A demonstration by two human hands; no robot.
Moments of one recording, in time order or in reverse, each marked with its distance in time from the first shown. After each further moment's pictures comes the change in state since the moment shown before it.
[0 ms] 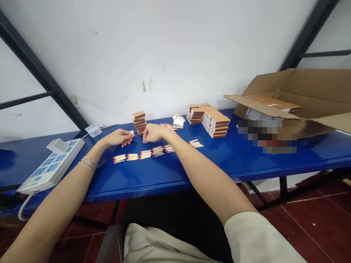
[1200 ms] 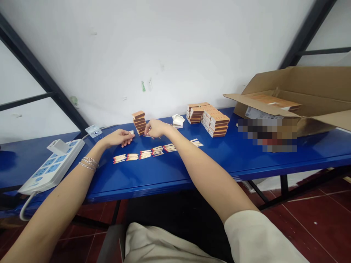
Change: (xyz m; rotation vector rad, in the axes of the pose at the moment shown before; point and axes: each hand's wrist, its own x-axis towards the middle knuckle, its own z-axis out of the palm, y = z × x) left_hand -0.002 0.003 0.002 0.000 0.012 -0.016; right_hand 0.005 0.015 -0.005 0.099 0.113 0.044
